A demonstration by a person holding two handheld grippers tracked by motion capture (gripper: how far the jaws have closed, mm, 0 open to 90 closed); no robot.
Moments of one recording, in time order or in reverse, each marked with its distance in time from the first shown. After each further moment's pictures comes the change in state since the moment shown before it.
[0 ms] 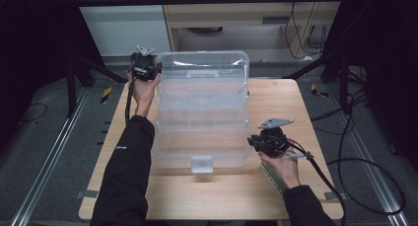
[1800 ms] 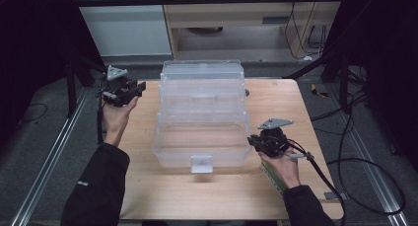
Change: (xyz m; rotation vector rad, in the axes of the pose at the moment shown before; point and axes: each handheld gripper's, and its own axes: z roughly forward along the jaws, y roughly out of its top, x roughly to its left) left arm 0.022 -0.046 -0.123 -0.017 -0.118 -0.027; right arm 0.000 0.000 -0.001 -0.008 -0.003 -0.016
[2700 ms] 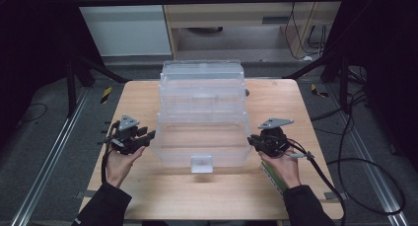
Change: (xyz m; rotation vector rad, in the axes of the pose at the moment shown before) left arm -0.043 -0.110 -0.018 0.219 -0.109 0.080; right arm -0.001 0.000 0.000 0.003 0.006 0.006
